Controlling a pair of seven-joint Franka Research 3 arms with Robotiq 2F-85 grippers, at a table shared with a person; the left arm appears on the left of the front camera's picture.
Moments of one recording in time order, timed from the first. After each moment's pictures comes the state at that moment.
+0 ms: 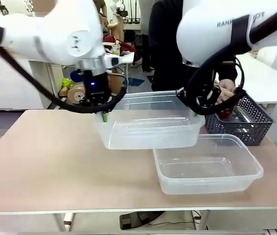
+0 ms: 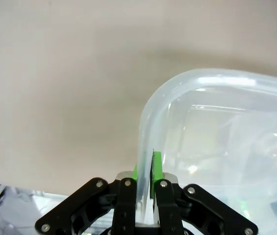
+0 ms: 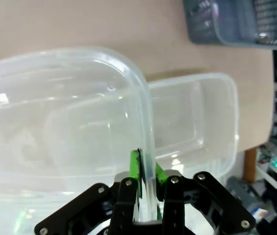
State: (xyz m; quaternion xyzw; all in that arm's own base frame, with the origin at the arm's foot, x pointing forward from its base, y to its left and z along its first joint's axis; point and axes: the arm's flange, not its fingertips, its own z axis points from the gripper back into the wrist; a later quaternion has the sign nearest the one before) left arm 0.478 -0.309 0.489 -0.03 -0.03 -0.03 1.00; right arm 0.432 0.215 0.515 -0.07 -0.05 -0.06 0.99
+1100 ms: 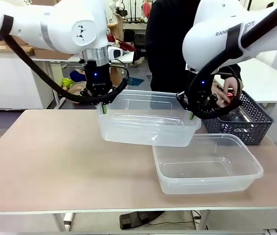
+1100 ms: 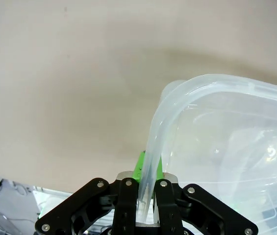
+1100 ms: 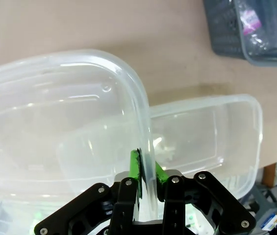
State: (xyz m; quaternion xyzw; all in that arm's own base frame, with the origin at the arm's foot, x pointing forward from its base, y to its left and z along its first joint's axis) left arm 0.500 -0.299 0.504 -0.02 -0.03 0.00 1.00; right arm 0.462 0.203 0.490 -0.01 -0.05 -0.08 1.00
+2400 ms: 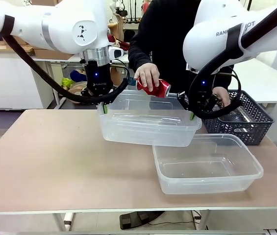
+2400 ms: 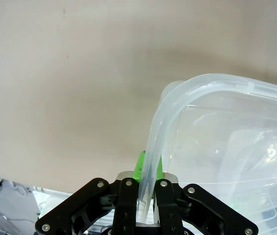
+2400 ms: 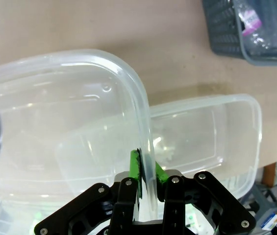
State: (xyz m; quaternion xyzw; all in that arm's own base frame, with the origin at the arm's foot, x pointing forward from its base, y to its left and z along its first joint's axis) left arm 0.501 -0.300 0.504 -0.02 -0.03 0.00 1.00; right arm 0.462 0.203 0.490 -0.01 -0.05 -0.08 1.00
